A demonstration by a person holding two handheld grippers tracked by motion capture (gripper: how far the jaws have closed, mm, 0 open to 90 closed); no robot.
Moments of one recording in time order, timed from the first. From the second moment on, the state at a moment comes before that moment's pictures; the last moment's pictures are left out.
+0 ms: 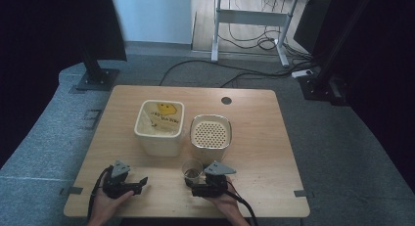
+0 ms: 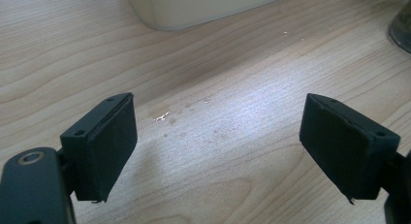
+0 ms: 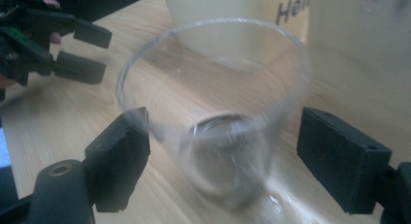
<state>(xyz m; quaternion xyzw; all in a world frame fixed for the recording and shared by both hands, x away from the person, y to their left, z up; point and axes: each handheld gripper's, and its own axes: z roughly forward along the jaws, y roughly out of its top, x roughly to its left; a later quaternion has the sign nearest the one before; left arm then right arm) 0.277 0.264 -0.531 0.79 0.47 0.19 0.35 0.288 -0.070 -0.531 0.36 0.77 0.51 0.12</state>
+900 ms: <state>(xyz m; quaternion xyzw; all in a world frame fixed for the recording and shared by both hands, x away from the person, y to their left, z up) 0.280 0.269 -0.534 0.79 0.48 0.18 0.34 0.274 -0.165 -0.470 0.41 0.67 0.58 0.22</state>
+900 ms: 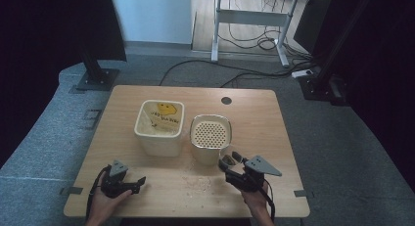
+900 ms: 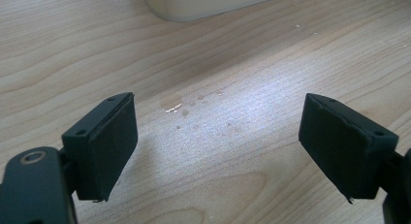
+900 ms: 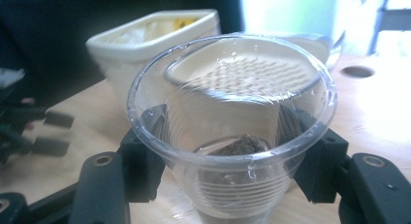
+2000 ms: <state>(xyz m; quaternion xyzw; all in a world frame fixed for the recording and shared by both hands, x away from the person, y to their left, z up) 0.280 0.266 -0.538 0.80 0.47 0.16 0.33 0.318 -0.190 -0.419 0.44 0.65 0.53 0.32</state>
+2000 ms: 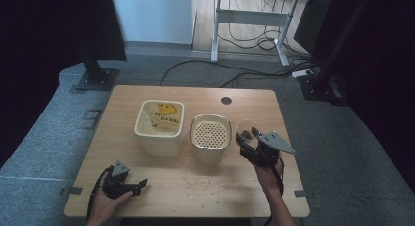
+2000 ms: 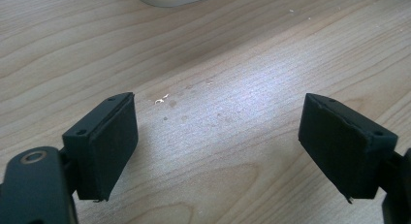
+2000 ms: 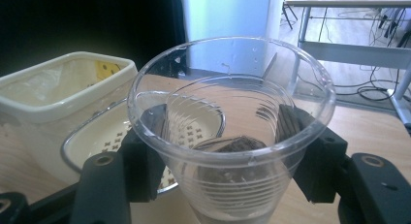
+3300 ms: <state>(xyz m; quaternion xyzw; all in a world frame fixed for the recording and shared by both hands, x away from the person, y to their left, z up) 0.282 0.268 -0.539 0.80 0.47 0.16 0.33 0.361 -0.143 -0.390 0.39 0.73 0.39 0.41</state>
